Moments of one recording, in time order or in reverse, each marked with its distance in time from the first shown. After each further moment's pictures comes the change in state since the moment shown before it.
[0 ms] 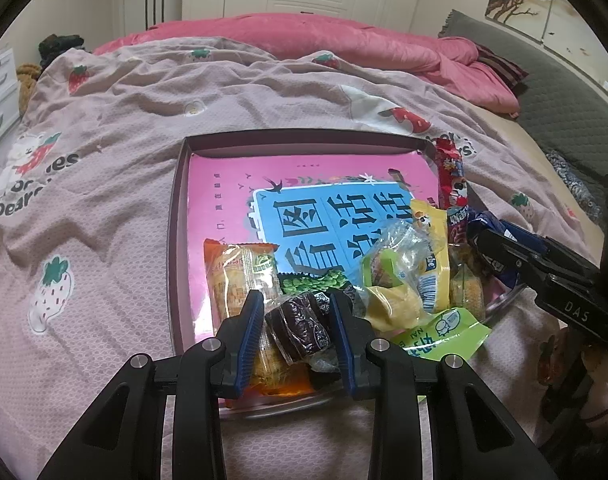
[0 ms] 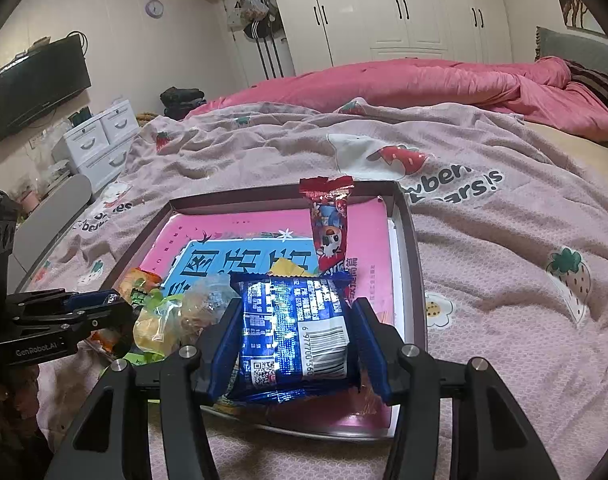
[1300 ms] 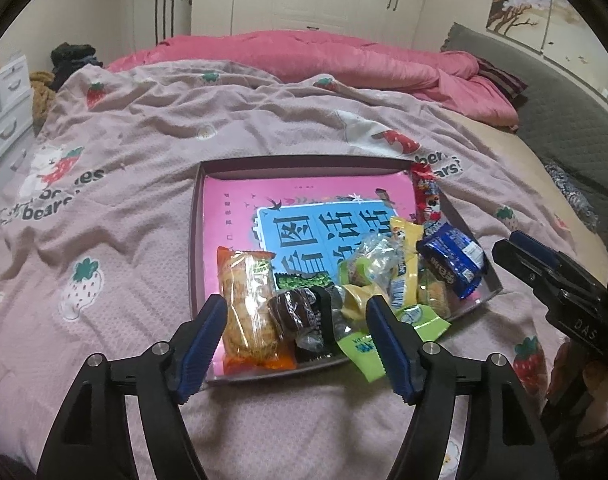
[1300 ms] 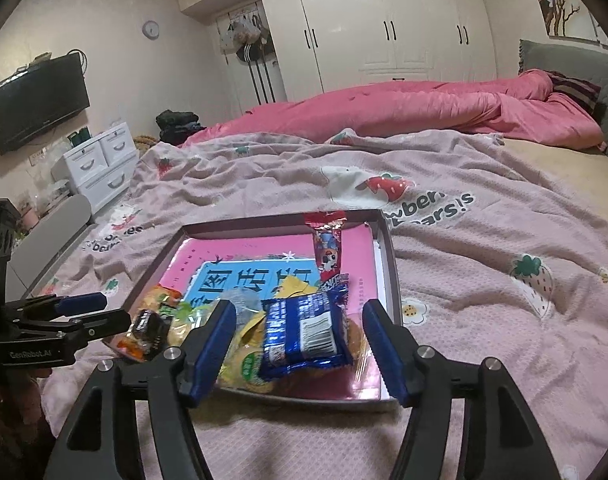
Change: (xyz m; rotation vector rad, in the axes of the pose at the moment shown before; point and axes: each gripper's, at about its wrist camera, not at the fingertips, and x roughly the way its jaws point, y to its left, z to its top) left arm -0.050 -0.013 -0.005 -0.014 -0.058 0.029; right arm -0.060 0.014 -0.003 0.021 -0.093 -0.034
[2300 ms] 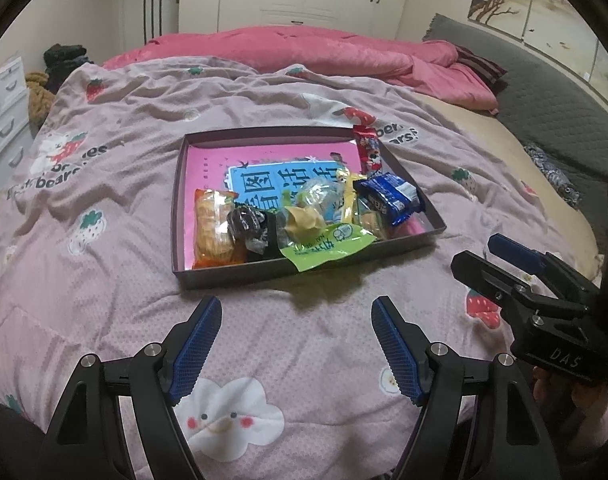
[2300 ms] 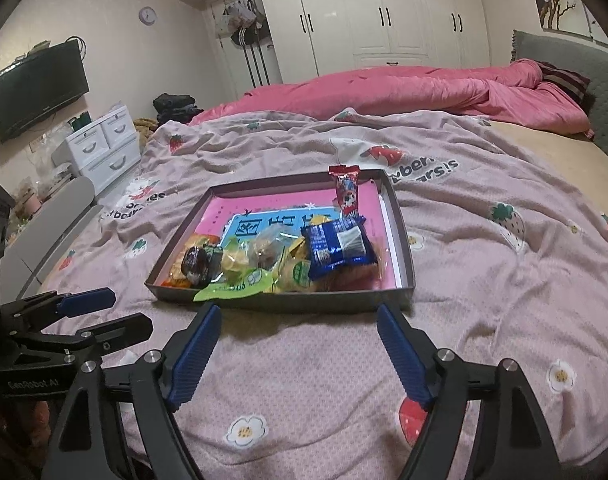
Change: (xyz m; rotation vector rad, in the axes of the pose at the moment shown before) left arm -0.056 -0.034 -0.057 0.030 0.033 -0.038; right arm -0.059 0.039 -0.043 0.014 0.081 -0.036
